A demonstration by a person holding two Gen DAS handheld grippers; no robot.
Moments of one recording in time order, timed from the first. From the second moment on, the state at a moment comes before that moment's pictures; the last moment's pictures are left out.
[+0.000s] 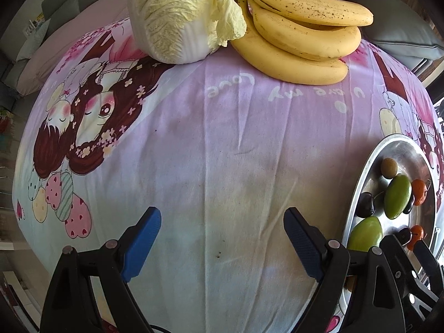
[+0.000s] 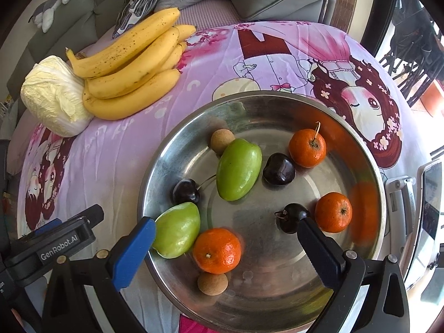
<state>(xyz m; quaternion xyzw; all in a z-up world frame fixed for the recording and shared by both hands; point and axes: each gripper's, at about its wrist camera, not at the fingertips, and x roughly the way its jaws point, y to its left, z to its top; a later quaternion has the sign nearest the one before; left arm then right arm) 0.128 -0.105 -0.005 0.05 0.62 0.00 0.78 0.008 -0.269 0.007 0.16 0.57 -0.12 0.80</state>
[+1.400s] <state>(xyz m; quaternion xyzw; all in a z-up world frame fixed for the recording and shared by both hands) 0.000 -0.022 0.061 0.06 0.58 -0.01 0.81 -0.069 -0.212 0.038 0.14 0.56 -0.10 0.81</state>
